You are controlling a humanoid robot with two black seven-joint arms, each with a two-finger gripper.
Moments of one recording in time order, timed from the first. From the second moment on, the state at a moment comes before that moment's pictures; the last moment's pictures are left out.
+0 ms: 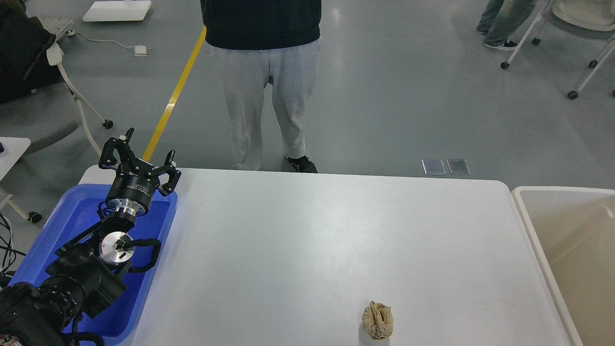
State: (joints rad) left arm -0.71 0.21 -0.75 -0.21 -0.11 -0.63 -0.55; right arm 0.57 -0.56 0.24 0.00 -0.02 0.03 -0.05
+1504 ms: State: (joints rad) left arm -0.71 0.21 -0.75 -0.21 -0.11 -0.63 -0.55; right arm 0.51 -0.66 0.99 0.87 -0.12 0.18 0.08
